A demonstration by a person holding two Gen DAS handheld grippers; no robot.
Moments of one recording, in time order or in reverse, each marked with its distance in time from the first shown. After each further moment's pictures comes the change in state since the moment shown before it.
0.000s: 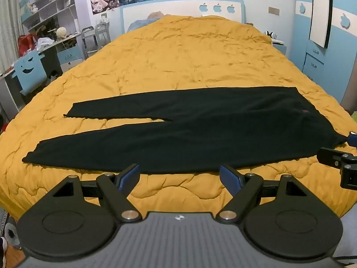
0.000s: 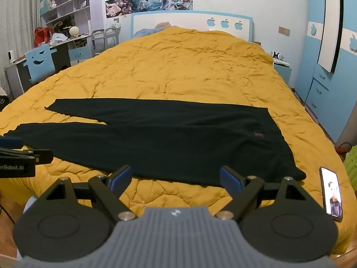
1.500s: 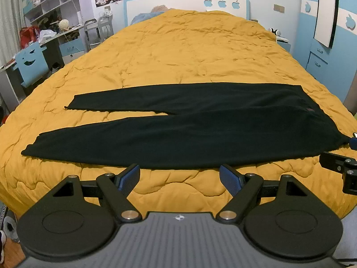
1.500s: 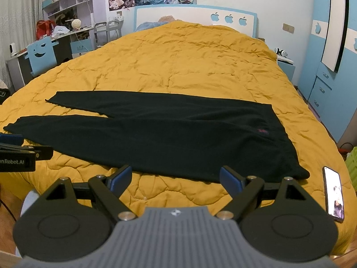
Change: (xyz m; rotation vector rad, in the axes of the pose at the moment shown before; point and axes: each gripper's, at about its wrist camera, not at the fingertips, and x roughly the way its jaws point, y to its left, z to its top) left arm 0.008 0.004 -0.001 -0.017 0.031 0.000; right arm 0.011 0.004 0.004 -0.028 0.033 0.002
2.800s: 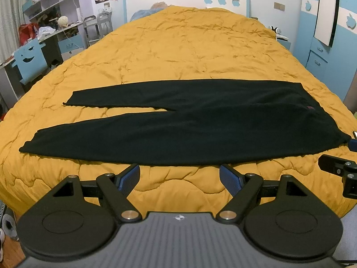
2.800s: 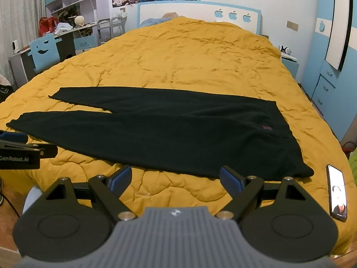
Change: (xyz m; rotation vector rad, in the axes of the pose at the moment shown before) left arm 0.005 0.004 -0.004 -0.009 0.017 -0.007; right arm 0.003 0.003 -0.003 -0.004 0.019 0.017
